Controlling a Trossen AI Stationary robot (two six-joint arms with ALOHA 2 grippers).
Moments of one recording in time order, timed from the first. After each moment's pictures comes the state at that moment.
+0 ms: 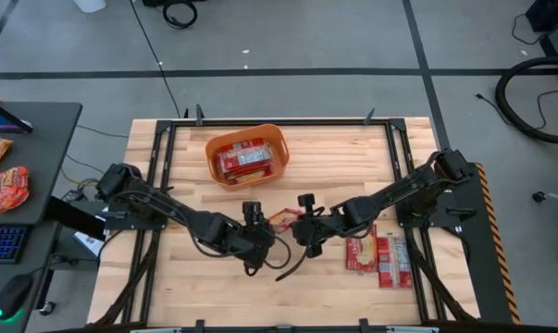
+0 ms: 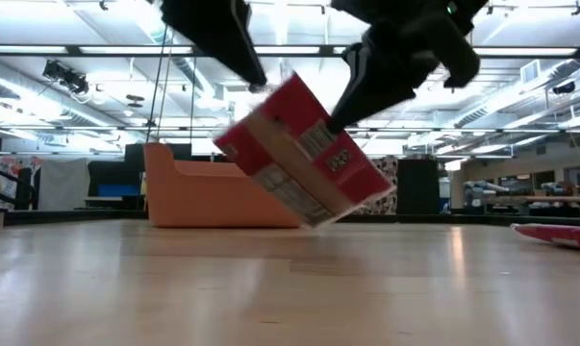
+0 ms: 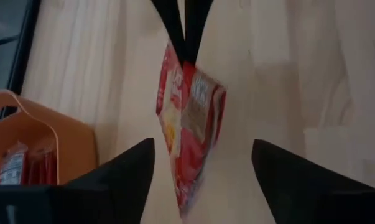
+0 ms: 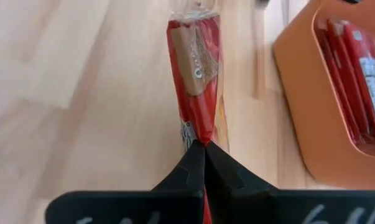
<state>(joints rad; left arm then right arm) -0.44 1.74 1.37 -0.68 -0.57 -0.22 0.34 1.68 1.08 -0.27 0.42 -0.08</state>
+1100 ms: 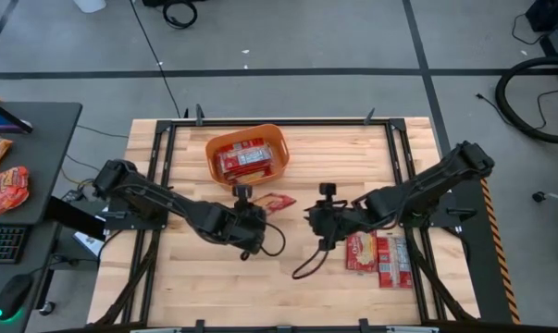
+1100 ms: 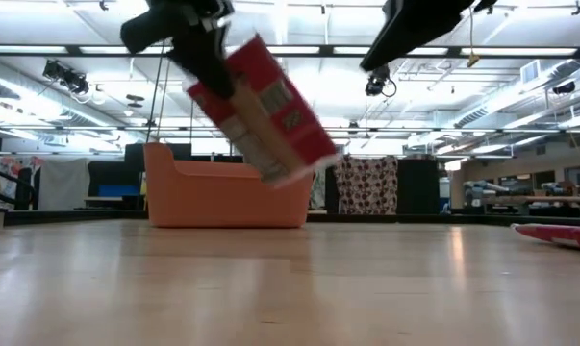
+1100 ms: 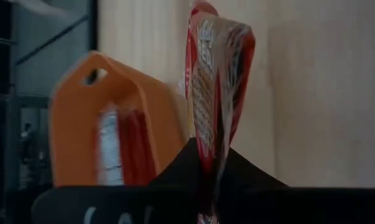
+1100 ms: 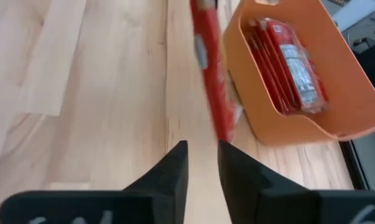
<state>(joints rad) -0.38 1.70 1.37 -0.93 -0.74 -0.13 0.40 1.48 1.12 -0.53 0.56 0.10</state>
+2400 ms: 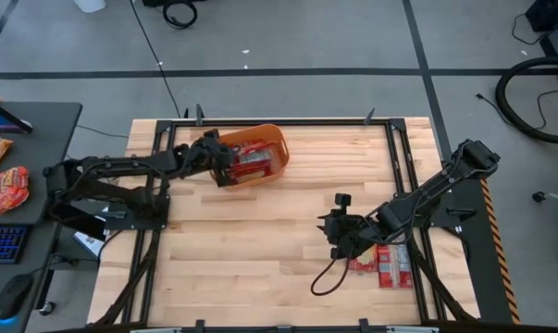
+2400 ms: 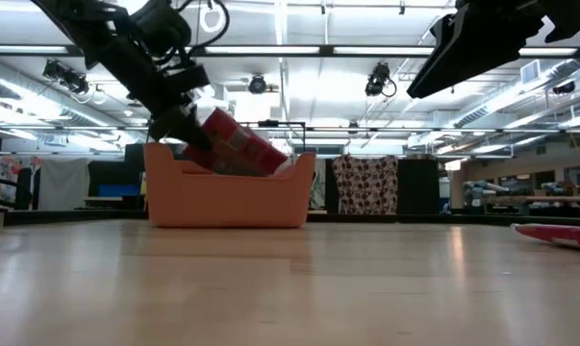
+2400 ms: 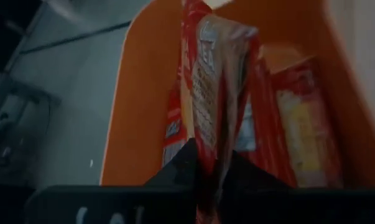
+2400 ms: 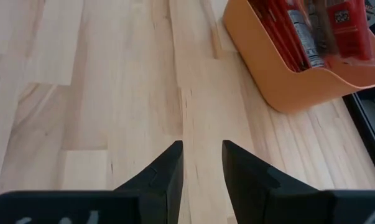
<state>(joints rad) 0.36 1.17 0.61 -0.08 -0.31 0.45 0.54 1.42 0.91 -0.46 0.69 0.30</state>
